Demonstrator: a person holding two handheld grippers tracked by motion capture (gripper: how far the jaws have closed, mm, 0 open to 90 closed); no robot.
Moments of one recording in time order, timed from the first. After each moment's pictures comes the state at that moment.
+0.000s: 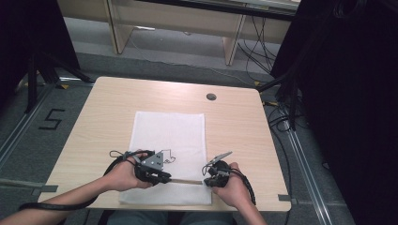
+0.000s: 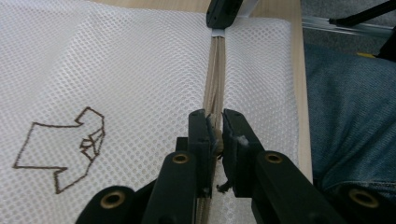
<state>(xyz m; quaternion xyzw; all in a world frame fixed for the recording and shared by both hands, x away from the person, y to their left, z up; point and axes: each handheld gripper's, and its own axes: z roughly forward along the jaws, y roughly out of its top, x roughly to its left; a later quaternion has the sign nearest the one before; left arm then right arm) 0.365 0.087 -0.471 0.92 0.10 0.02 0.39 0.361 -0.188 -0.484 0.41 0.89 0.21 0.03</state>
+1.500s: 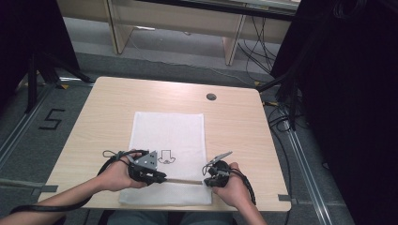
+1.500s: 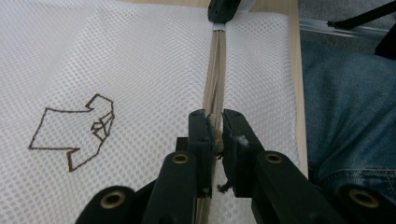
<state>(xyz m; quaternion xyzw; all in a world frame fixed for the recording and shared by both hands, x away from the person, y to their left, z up) 0.363 0.103 -0.470 0.91 0.11 0.02 0.39 0.361 -0.188 -0.484 0.41 0.89 0.22 0.03</state>
